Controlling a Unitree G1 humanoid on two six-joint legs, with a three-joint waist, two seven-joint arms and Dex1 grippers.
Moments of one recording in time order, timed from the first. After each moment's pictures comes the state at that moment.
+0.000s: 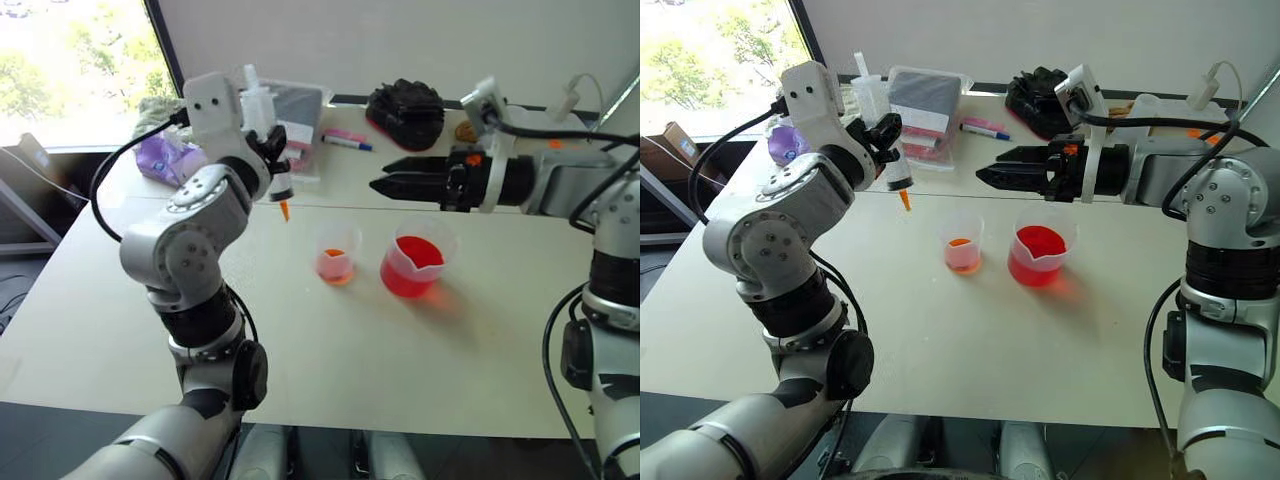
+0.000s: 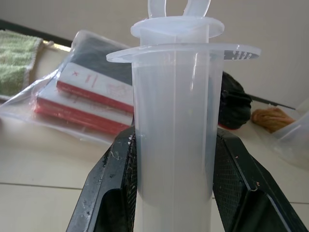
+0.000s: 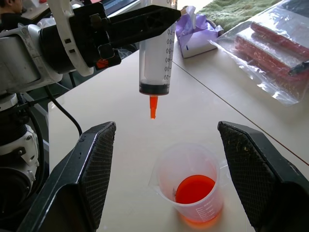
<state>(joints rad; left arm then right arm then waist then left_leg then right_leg) -0.96 -0.07 0.38 -0.45 -0.41 1.40 0.24 -0.95 -0.73 -0.13 -0.08 0.92 1.29 0.75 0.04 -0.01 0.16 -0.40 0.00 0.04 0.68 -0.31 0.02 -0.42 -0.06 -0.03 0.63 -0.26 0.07</state>
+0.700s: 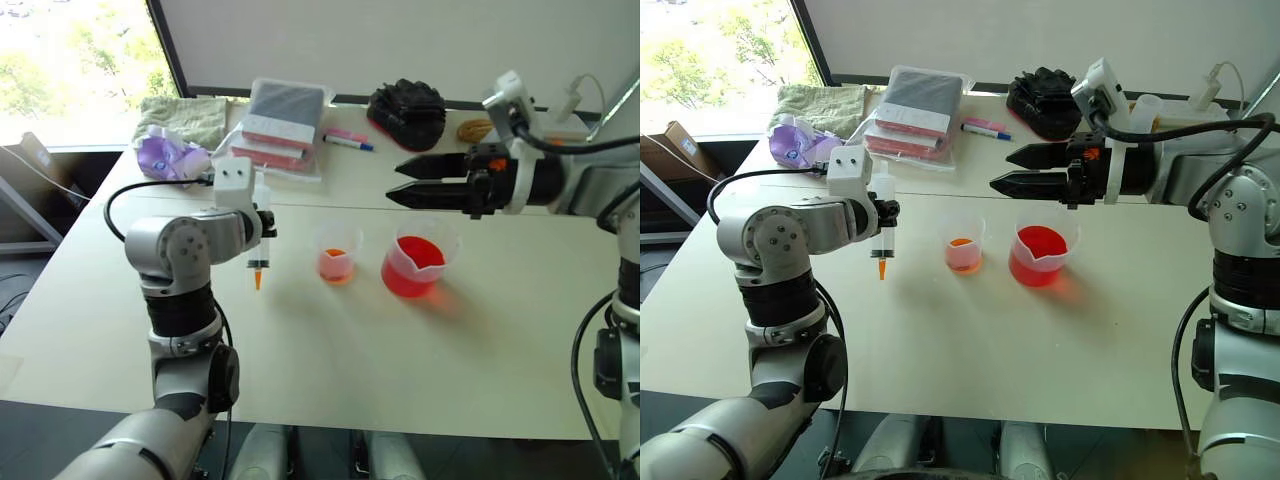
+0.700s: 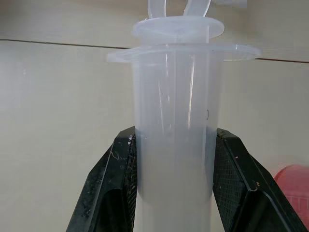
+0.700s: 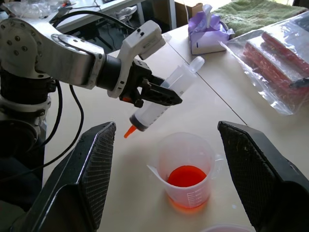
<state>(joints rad) -0.86 0.11 0.26 -0.21 -0.54 1.61 0.37 -0.91 -0.86 -0.08 -0.16 0.85 1.16 0.96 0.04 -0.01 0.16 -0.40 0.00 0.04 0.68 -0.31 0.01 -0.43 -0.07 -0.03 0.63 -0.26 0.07</state>
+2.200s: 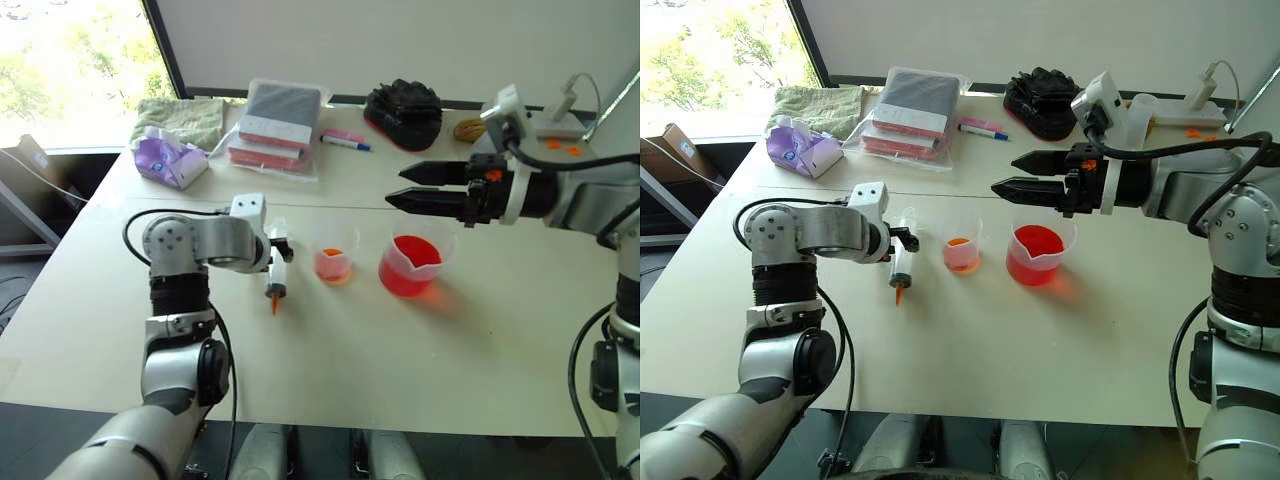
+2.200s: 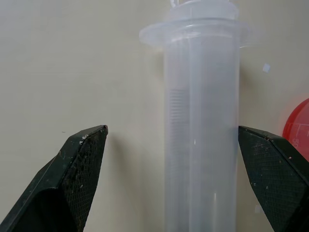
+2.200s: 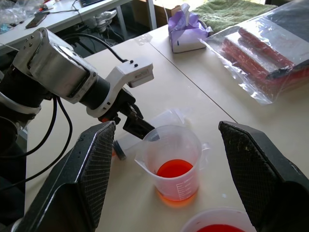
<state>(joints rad) -0.86 0.16 0.33 0.12 -1.43 1.60 1.25 -0.83 -0.83 -0.13 -0.21 0.89 1.18 0.82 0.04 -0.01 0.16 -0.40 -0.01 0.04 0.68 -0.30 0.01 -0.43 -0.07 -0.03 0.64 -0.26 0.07</state>
